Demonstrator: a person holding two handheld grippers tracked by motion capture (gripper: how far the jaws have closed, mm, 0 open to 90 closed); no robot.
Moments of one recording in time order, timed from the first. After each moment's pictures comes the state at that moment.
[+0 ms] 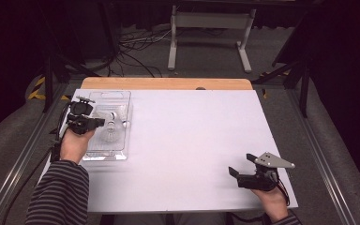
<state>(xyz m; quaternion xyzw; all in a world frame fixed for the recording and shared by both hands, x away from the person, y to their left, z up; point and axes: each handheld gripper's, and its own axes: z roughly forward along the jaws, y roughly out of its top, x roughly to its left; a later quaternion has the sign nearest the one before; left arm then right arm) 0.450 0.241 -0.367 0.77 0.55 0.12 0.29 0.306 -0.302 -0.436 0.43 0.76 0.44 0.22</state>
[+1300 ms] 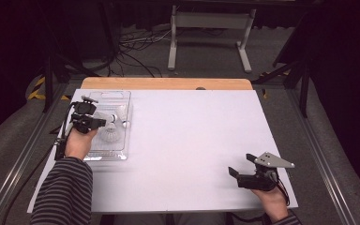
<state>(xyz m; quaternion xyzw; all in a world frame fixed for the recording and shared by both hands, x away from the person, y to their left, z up) 0.464 0.239 -0.380 0.77 0.56 0.11 0.27 0.306 -0.302 -0.436 0.43 0.76 0.44 0.22</state>
